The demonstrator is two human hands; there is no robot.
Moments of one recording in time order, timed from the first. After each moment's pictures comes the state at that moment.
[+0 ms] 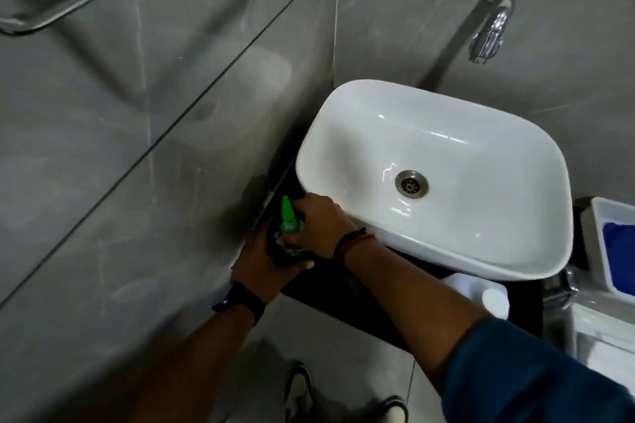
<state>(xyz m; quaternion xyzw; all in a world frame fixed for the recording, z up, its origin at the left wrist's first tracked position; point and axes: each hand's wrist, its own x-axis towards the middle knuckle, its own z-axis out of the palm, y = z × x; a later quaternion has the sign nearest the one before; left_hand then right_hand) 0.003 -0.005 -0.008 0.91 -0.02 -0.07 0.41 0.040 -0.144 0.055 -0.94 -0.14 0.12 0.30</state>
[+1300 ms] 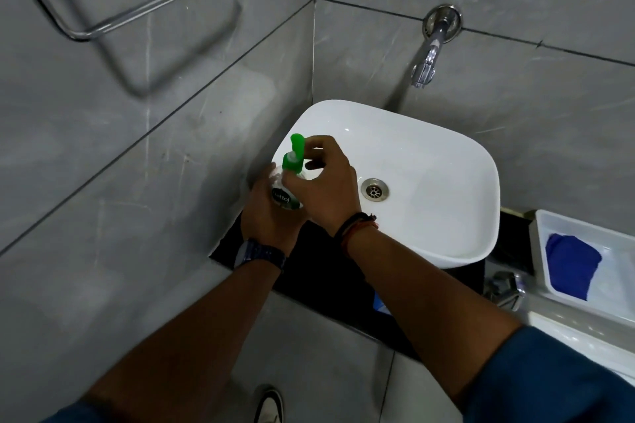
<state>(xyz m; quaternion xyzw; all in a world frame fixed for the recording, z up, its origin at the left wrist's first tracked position) -0.017 -0.089 0.087 0.87 0.05 0.16 0.46 -0.019 -0.181 0.148 -0.80 0.03 -0.13 0.58</state>
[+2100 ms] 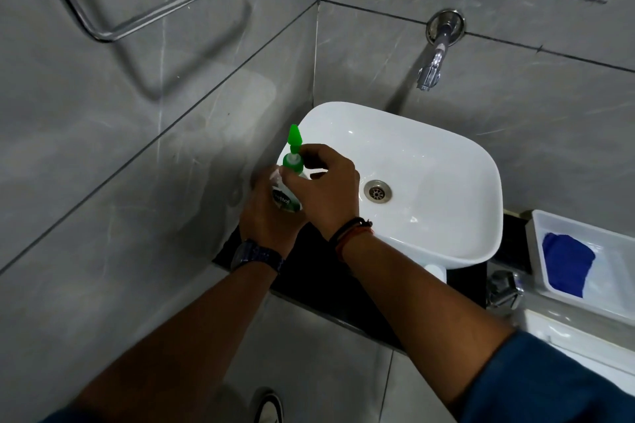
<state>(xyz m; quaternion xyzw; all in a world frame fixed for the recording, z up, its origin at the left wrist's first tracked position) -0.016 -0.077 0.100 0.87 -0.04 0.27 0.42 -0.018 -0.157 0.148 -0.79 0.07 -0.18 0.58</state>
